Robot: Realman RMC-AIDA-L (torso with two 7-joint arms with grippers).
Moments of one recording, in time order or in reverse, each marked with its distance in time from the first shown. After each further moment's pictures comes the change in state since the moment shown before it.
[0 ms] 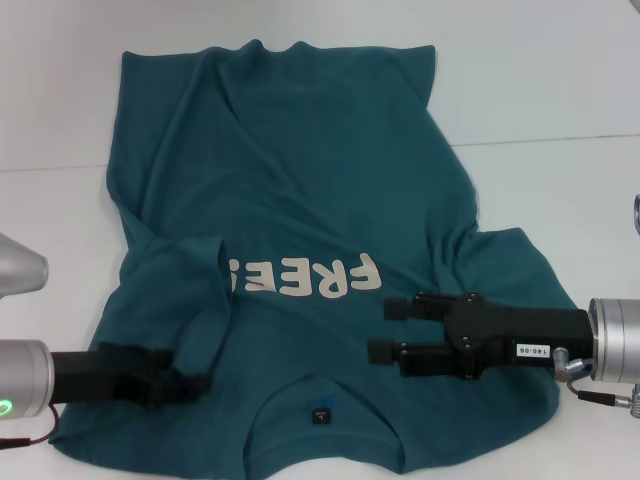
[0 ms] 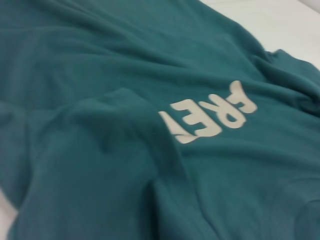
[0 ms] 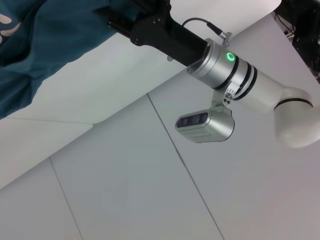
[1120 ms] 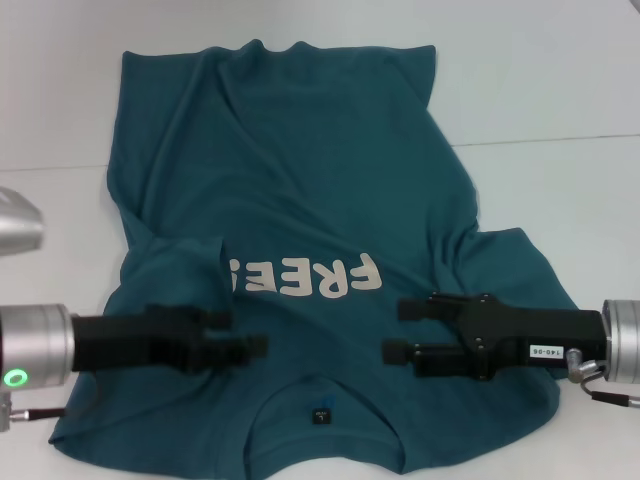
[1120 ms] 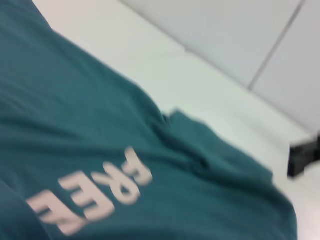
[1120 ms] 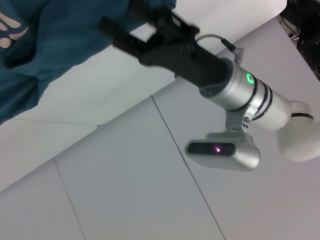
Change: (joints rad) left arm -0.030 0.003 -0.013 0.018 -0.196 0.177 0.029; right arm -0.012 -0.015 0.000 0.000 0.000 -0.001 -0.010
